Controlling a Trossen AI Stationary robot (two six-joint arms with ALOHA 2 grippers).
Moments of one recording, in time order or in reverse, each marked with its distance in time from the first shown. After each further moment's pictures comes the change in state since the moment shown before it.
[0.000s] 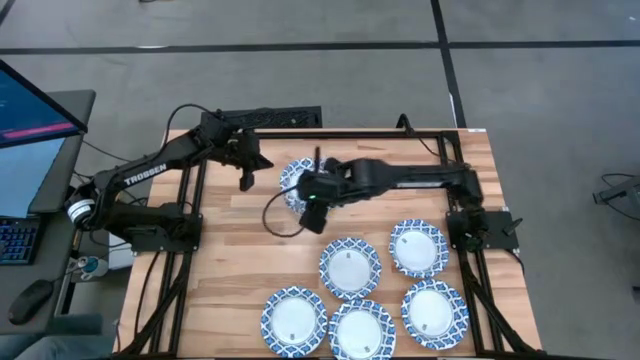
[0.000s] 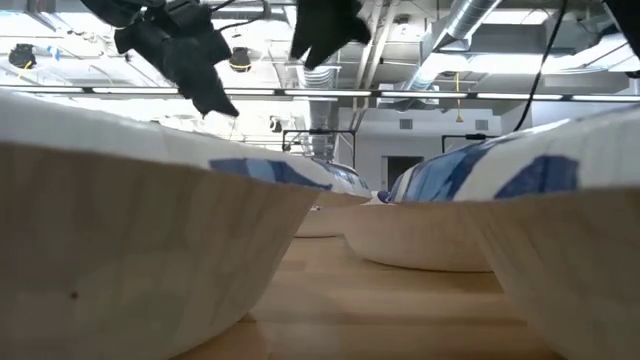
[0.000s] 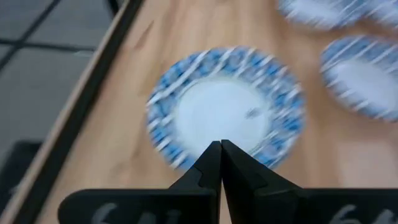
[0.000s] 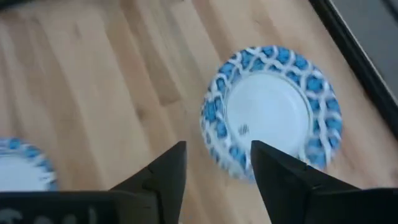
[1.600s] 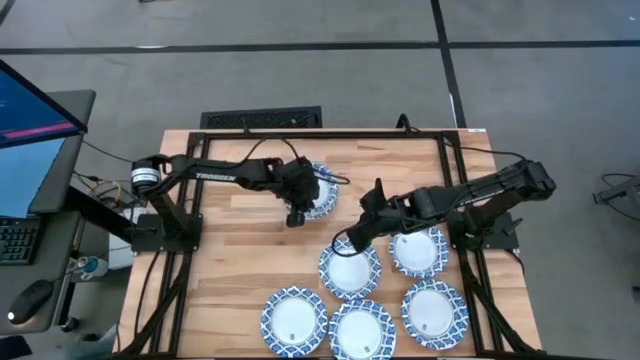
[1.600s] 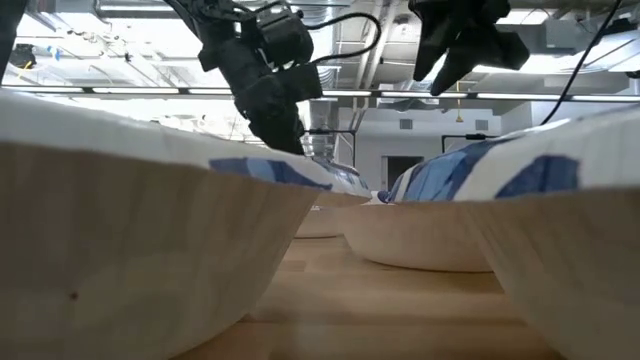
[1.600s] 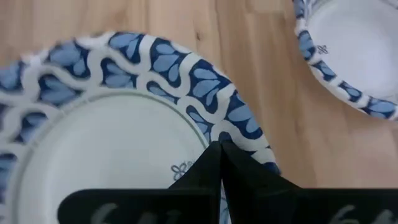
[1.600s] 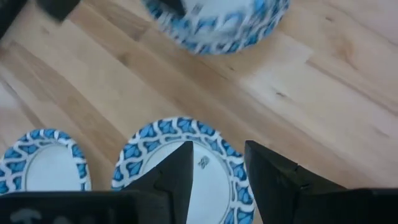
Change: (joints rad) left arm -0.484 0.573 0.281 0.054 -0.273 -0.149; right arm 0.198 -0.541 -0.850 0.247 0.022 0.778
